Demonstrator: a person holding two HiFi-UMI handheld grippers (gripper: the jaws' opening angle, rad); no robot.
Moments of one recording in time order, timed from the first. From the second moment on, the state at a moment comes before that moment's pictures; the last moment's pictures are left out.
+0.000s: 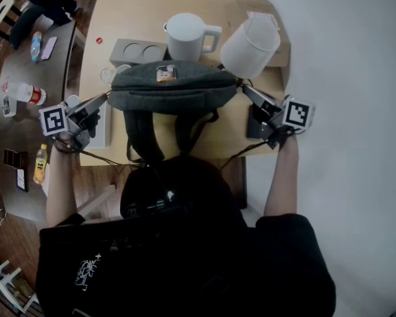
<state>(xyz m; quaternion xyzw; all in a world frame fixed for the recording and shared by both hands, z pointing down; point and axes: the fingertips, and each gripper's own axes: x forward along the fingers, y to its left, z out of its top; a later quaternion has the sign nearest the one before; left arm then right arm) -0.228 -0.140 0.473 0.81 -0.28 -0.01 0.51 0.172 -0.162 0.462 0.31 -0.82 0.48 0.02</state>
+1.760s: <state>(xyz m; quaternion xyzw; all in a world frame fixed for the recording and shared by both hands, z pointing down) -0.231 -0.143 0.482 0.81 -0.29 -0.01 0.52 0.166 -0.163 0.467 0.30 -0.82 0.48 0.01</state>
